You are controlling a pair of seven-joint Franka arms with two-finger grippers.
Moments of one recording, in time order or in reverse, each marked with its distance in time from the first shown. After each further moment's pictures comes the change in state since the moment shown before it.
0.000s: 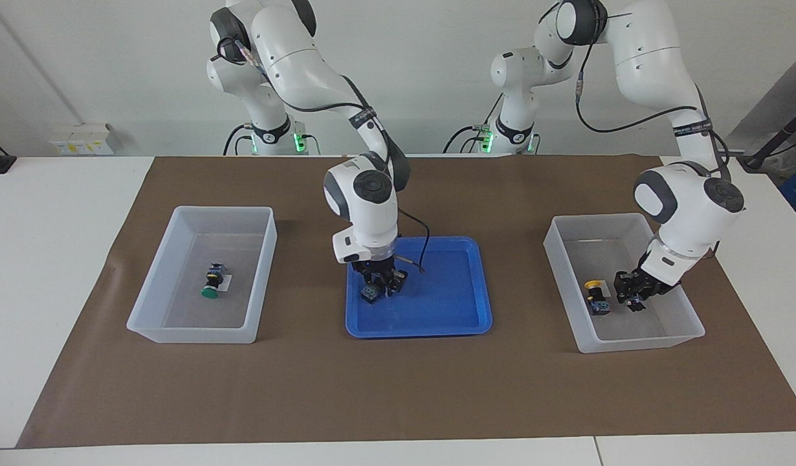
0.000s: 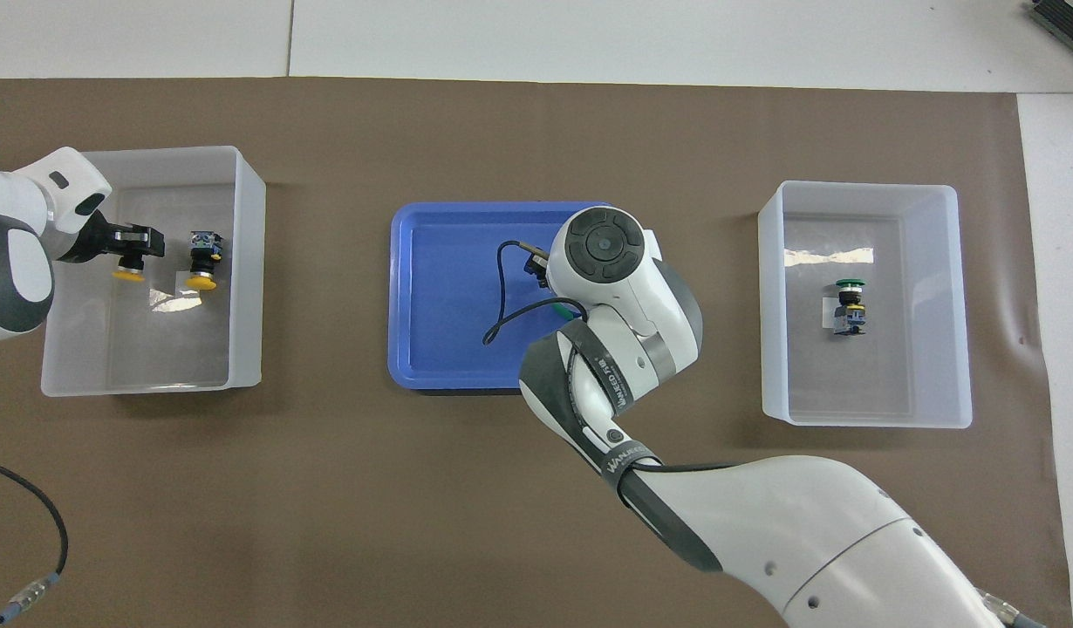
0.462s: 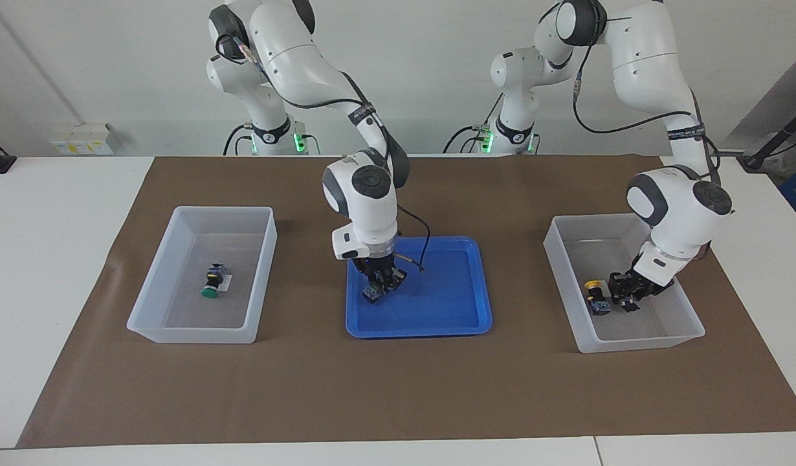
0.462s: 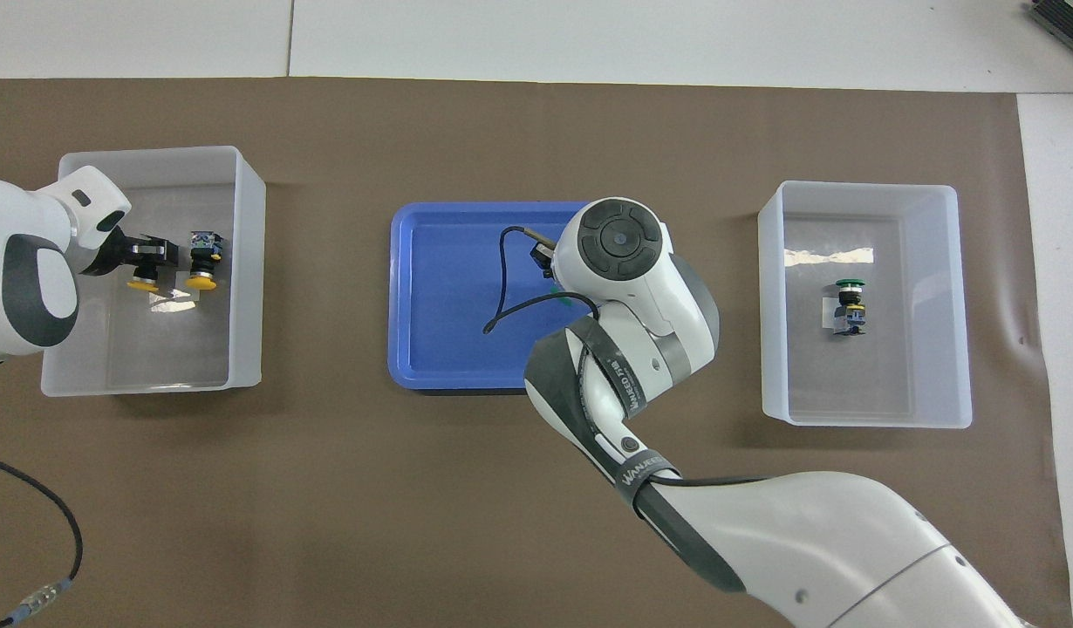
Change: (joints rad) left arm 0.000 0.001 0.000 -0.025 0.000 0.031 0.000; right arm -0.008 -0.079 -0.005 0.020 0.004 -0.054 0.033
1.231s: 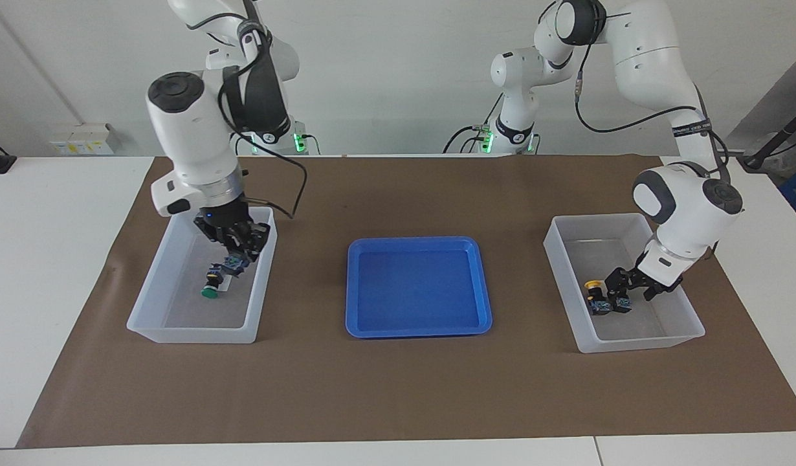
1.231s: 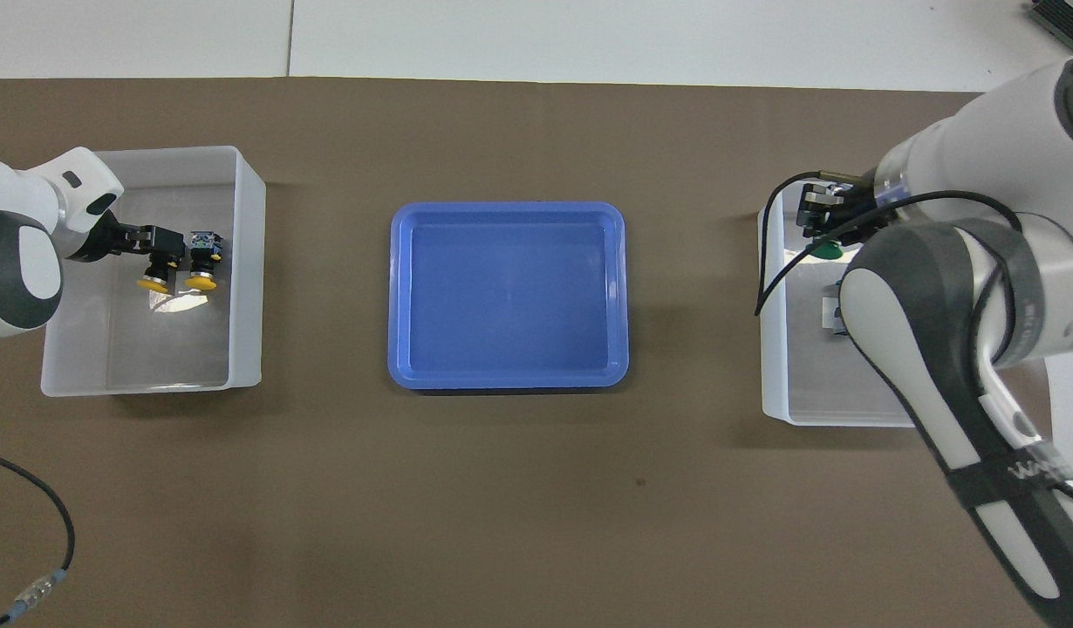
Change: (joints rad) left arm -0.015 -0.005 -0.002 0.122 0.000 -0.173 0.005; right arm -0.425 -0.299 -0.011 -0.079 -0.001 -0.271 -0.832
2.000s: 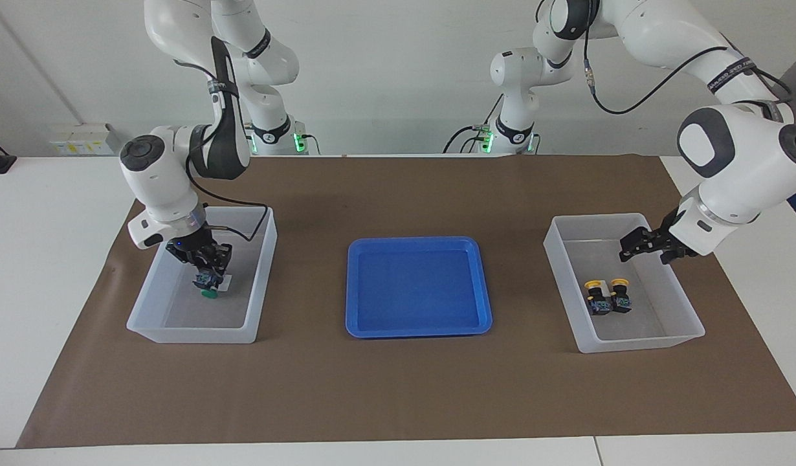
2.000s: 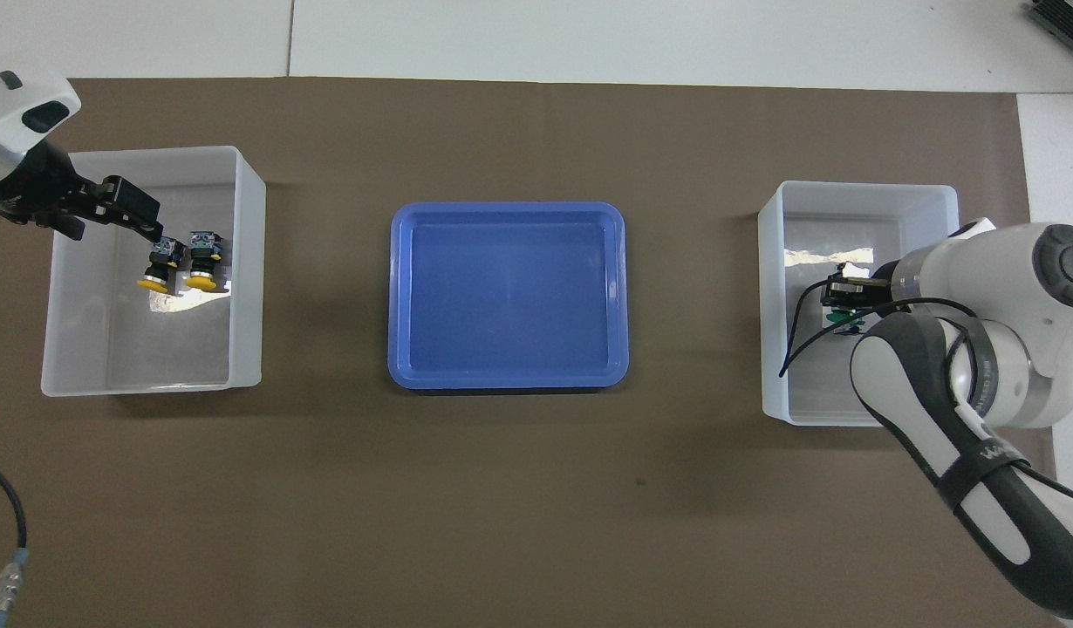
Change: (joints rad) left arm -0.117 -0.045 0.001 0.411 0.036 -0.686 -0.153; right arm -0.121 -0.030 0.011 -0.430 0.066 0.433 -0.187
